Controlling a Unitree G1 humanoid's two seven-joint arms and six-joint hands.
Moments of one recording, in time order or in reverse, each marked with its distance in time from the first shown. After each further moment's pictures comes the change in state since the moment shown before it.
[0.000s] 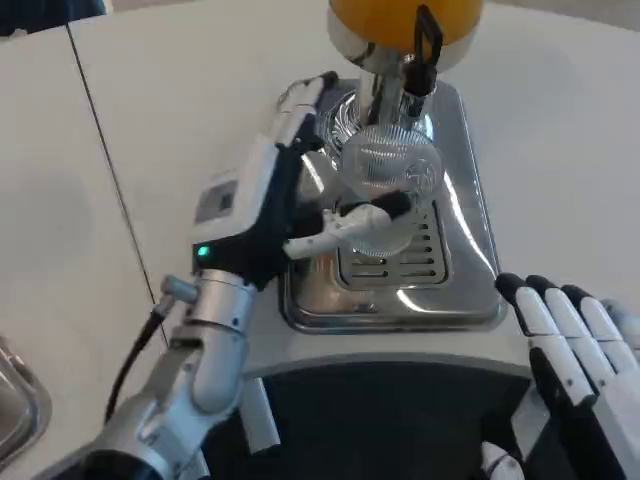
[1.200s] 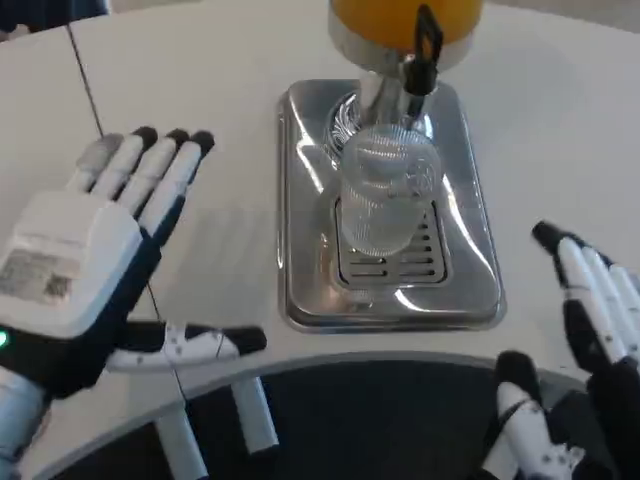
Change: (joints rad) left arm 0.741 0.439 0.345 -1.013 0.270 0.197 -0.385; right arm -0.041 0.024 0.113 -0.001 0.151 0.139 -0.065
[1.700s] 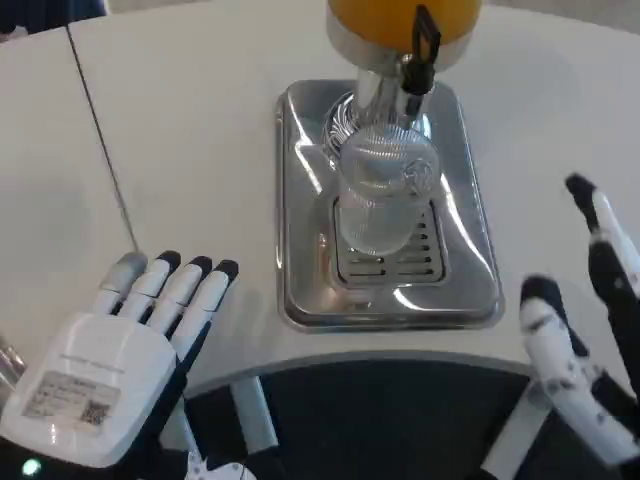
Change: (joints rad) left arm 0.291 -0.111 -0.033 -0.191 0.207 0.061 -0.041; right arm -0.305 -0.034 0.049 0.017 0.166 0.357 0.061
